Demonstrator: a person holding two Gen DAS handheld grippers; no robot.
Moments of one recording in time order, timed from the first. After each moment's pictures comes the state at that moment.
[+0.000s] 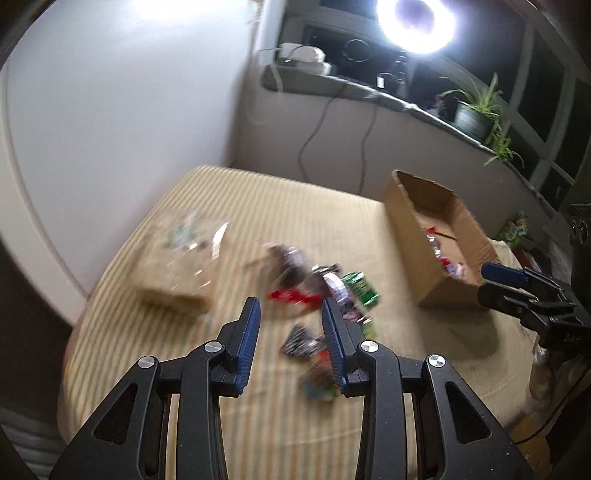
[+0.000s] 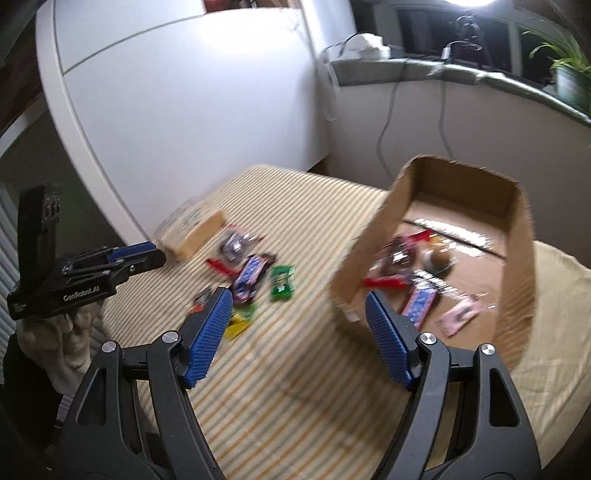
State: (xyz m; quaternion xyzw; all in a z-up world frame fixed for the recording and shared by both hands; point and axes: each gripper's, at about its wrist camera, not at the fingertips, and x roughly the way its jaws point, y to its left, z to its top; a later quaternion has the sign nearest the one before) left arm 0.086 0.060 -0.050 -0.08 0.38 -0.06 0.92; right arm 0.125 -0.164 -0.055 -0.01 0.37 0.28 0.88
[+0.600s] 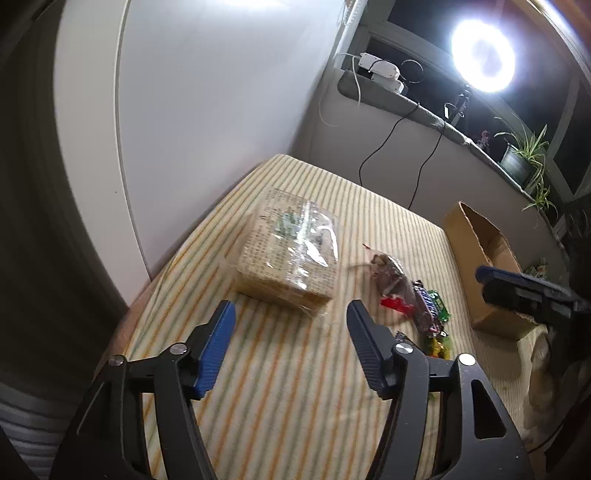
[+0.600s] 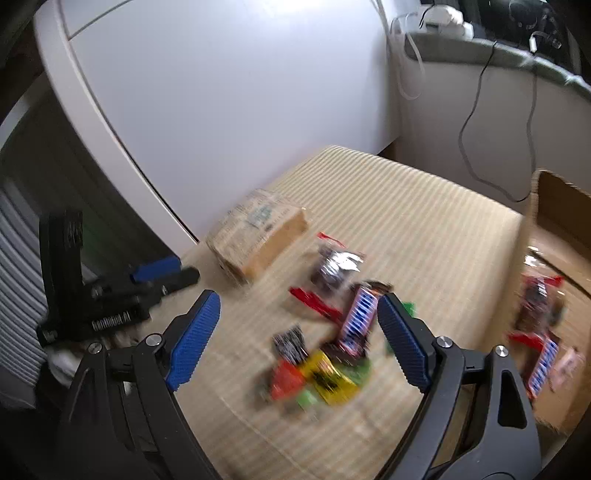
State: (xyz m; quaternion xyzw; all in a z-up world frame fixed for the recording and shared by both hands) left arm 0.087 0.147 -0.076 -0.15 0.38 0.00 0.91; right arm 0.169 -0.038 -0.065 -0.01 0.42 0.35 0.83
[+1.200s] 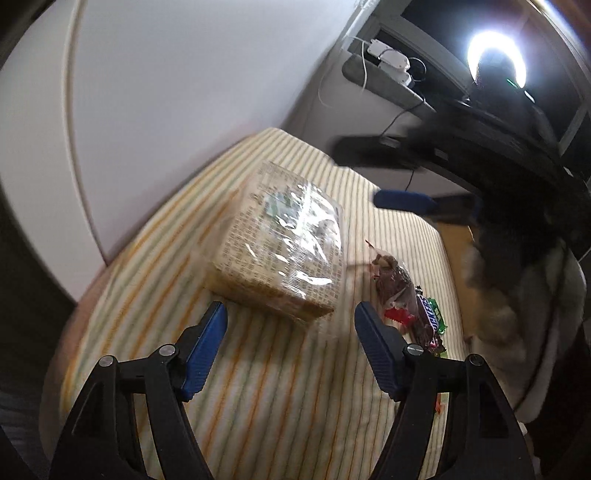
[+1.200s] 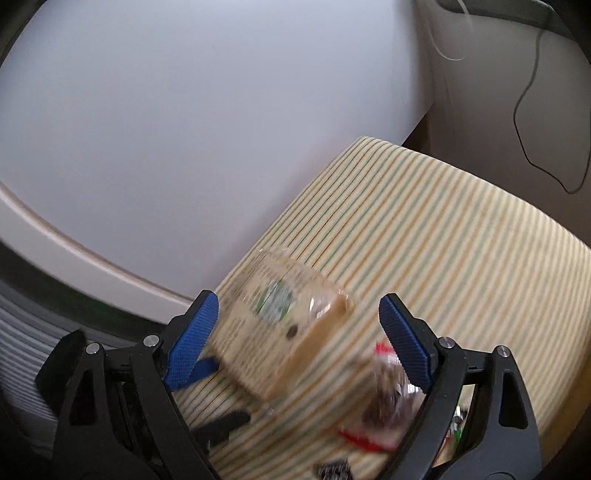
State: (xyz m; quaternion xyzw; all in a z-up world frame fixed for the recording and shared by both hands) left arm 0.119 0.155 -0.104 -0.22 0.40 -0.04 0.89; right arm 0.282 0.079 -0.092 0.01 0.51 0.35 0.79
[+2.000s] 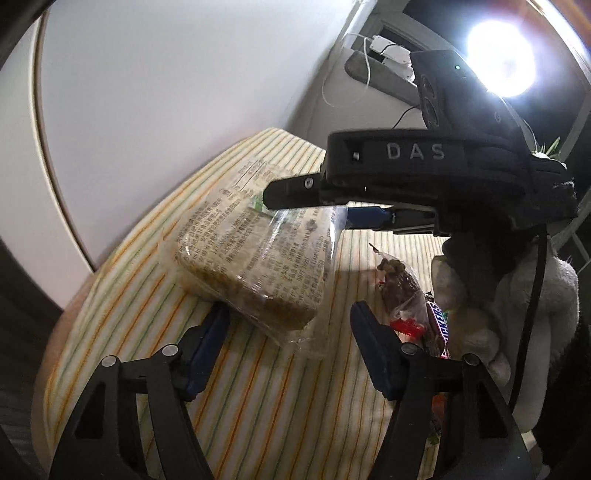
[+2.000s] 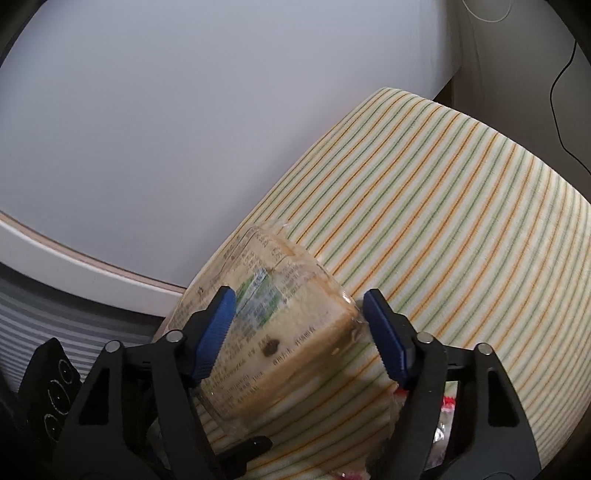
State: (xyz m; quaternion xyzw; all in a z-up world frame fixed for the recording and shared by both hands) left arm 0.124 0.138 -0.108 -0.19 0.39 -0.01 0.90; right arm 0.282 0.107 -0.133 0.00 0.56 0.38 0.74
